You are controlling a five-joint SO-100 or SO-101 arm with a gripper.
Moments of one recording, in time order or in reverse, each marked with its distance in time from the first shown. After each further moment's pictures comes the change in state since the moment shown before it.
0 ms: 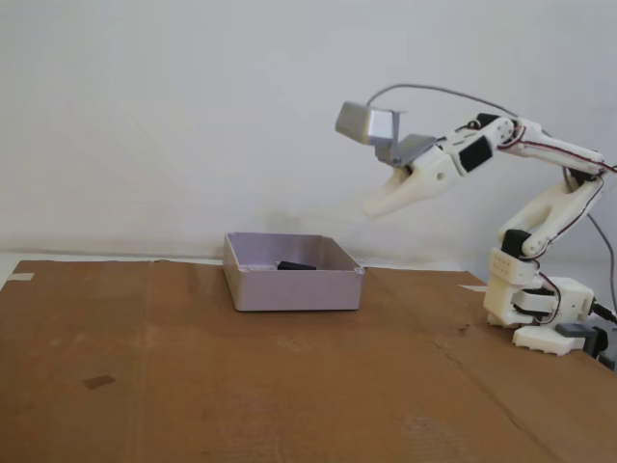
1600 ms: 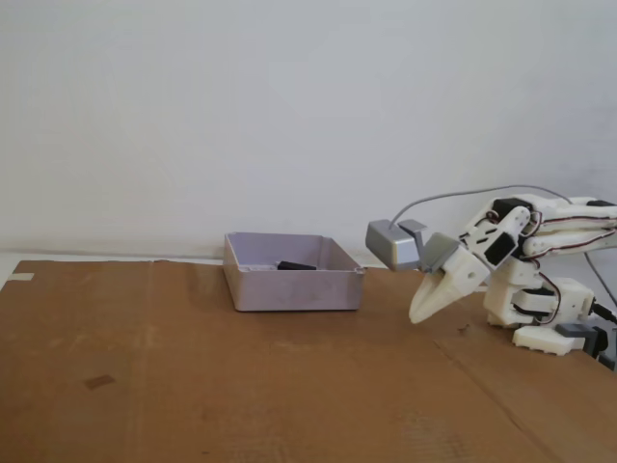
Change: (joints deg) arm 0.2 36.9 50.8 0.0 2.6
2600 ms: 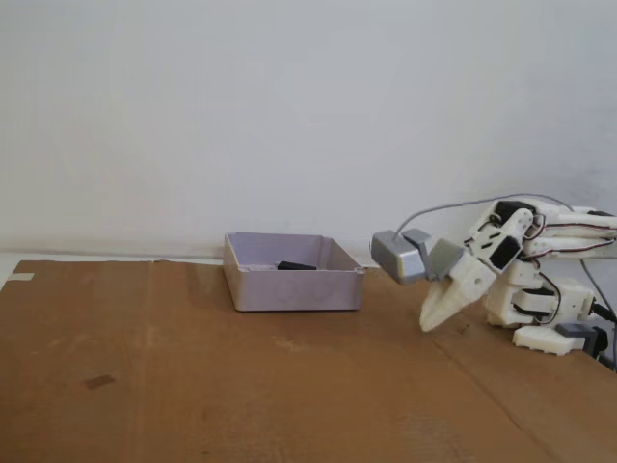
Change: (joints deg) arm 0.0 6.2 2.7 11.2 0.0
